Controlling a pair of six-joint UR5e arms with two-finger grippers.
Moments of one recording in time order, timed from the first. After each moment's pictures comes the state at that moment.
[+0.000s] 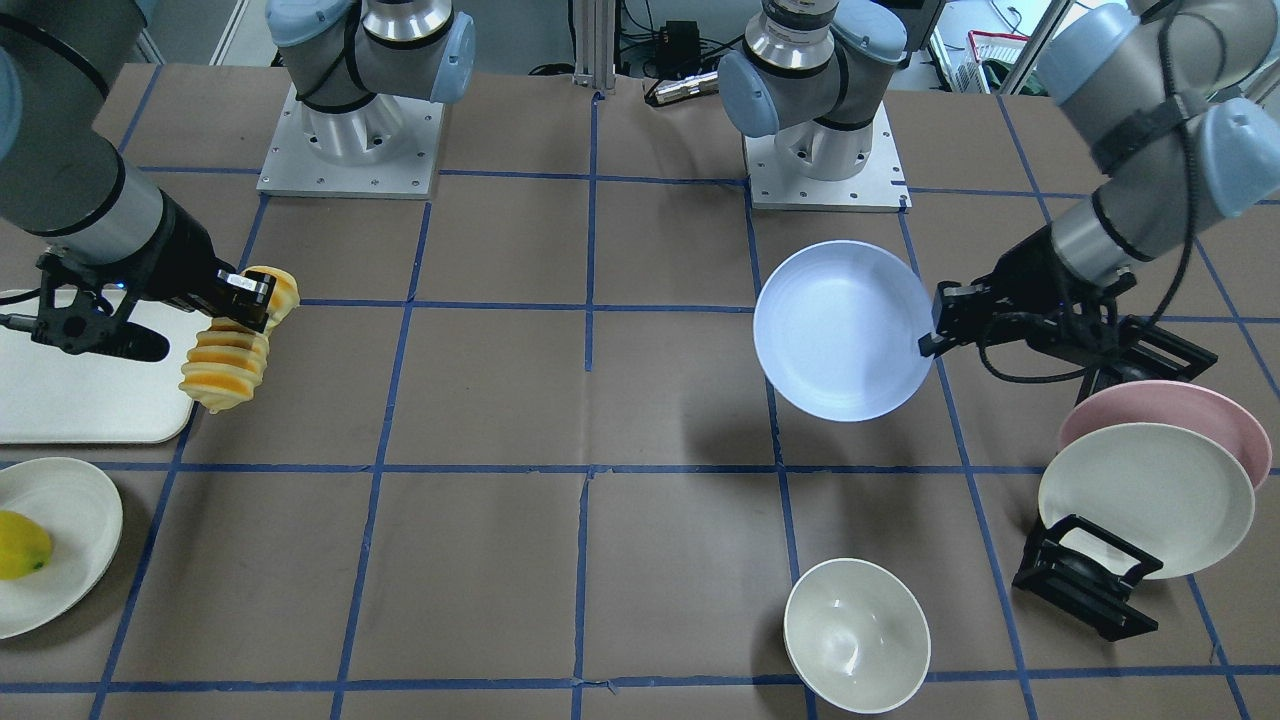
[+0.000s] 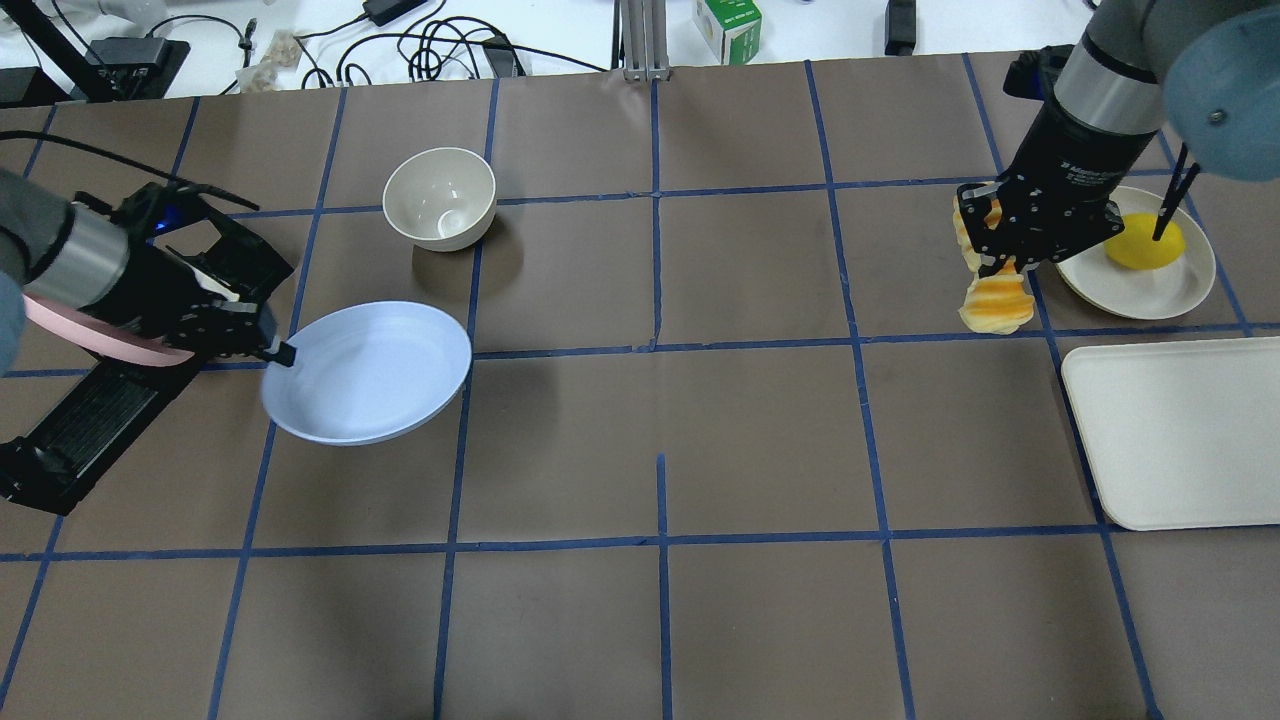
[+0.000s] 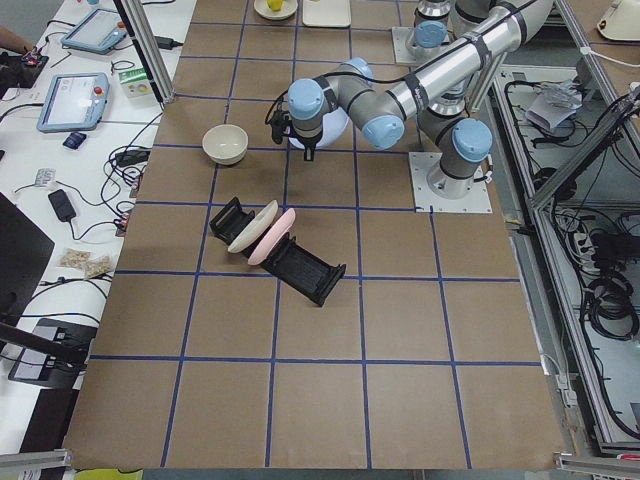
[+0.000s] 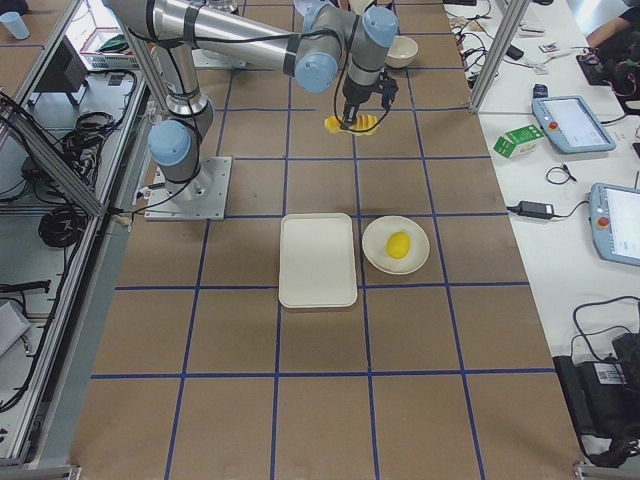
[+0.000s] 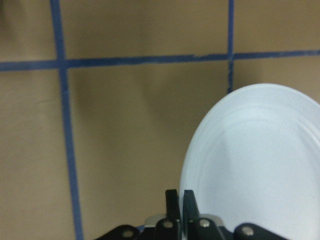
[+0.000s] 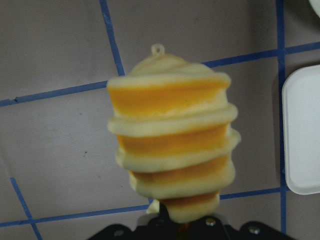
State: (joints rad) left arm -1.17 -1.61 -1.97 -1.24 1.23 0.45; right arm 1.41 -1.47 1.64 -1.57 -1.52 0.02
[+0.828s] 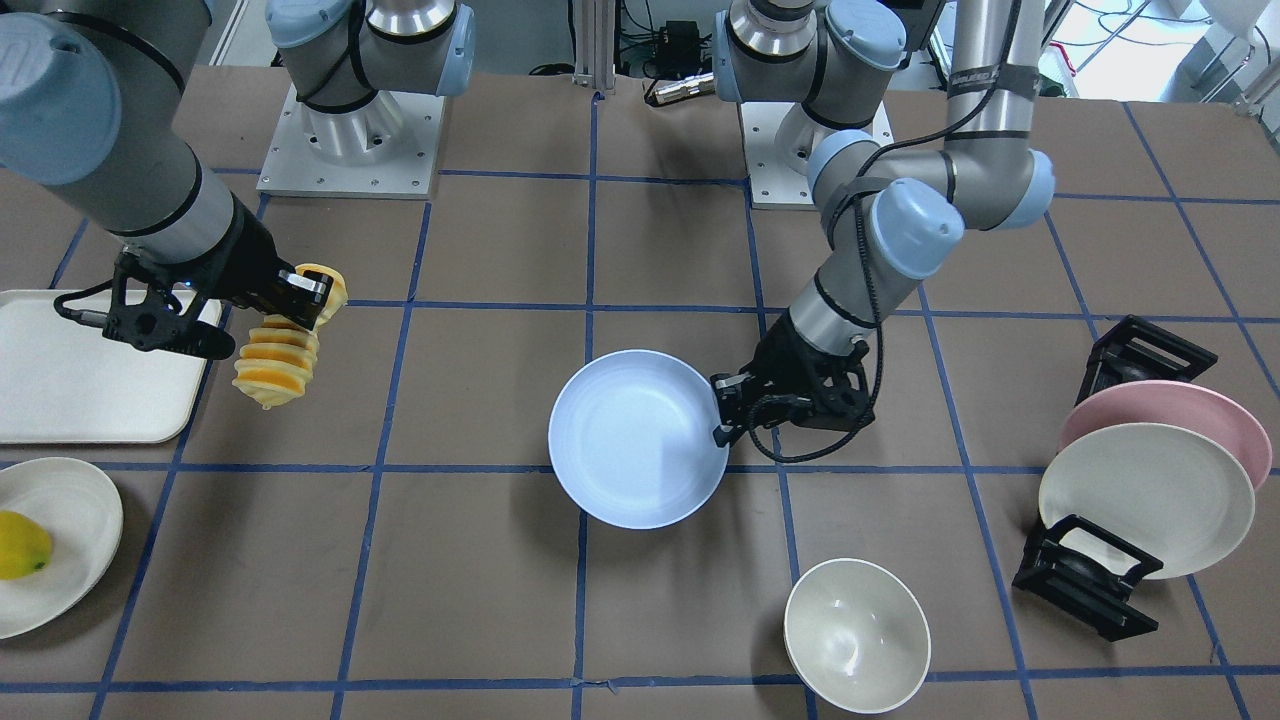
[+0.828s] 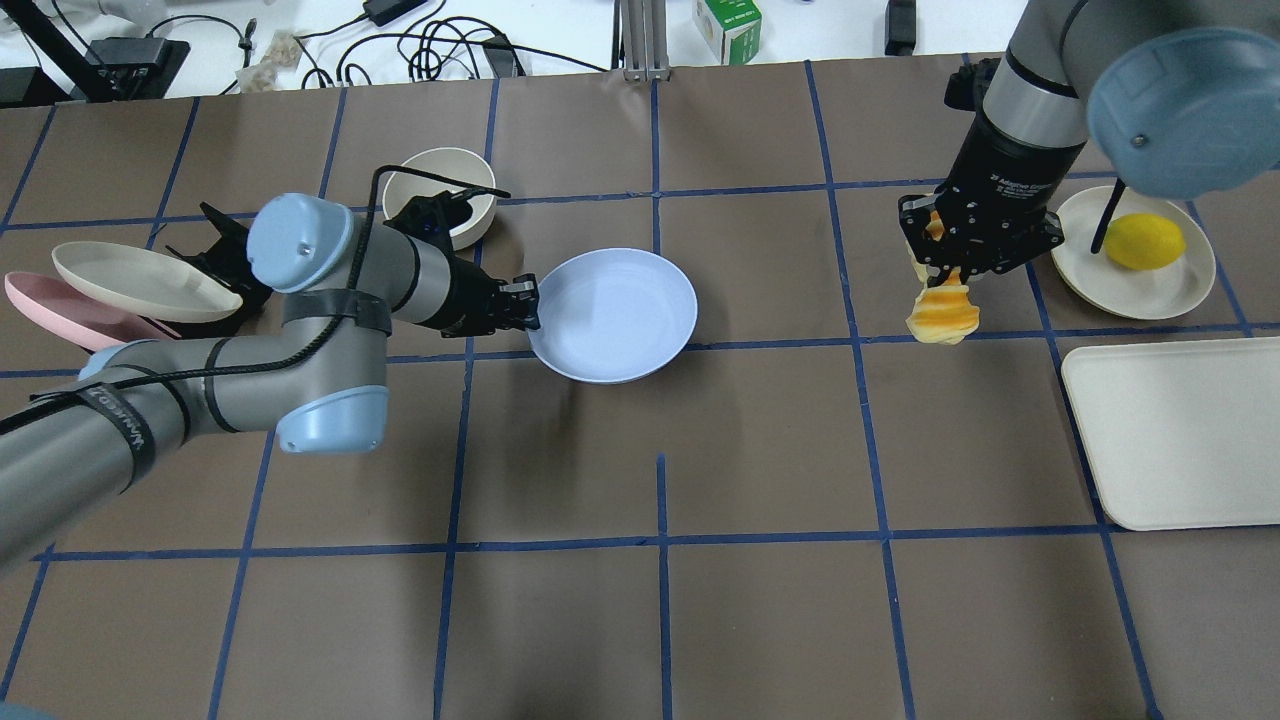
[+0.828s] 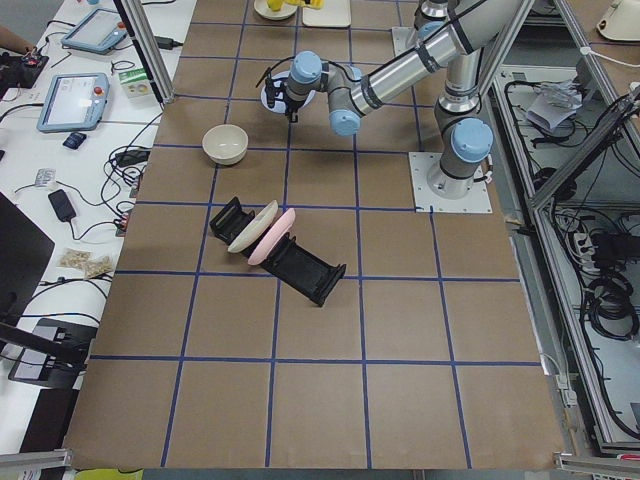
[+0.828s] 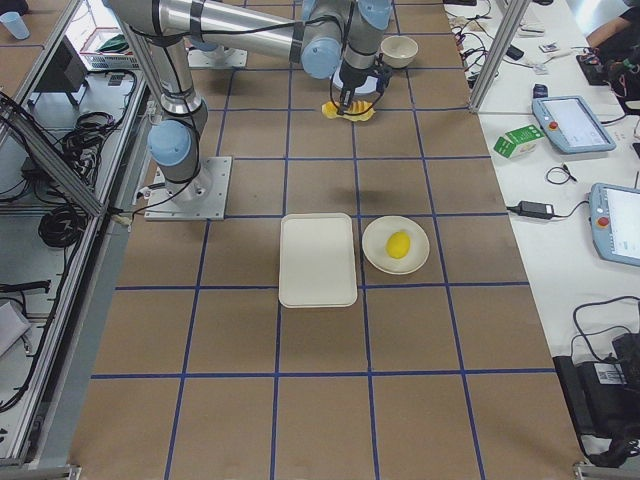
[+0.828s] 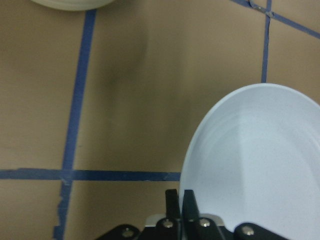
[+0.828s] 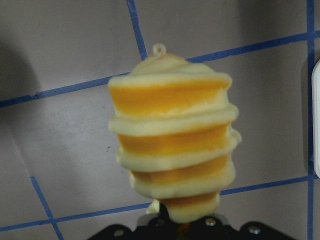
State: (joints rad) left arm -1.59 -1.86 -2.10 -0.47 1.21 -0.24; right arm 1.50 -1.46 1.64 -1.59 -1.52 0.11
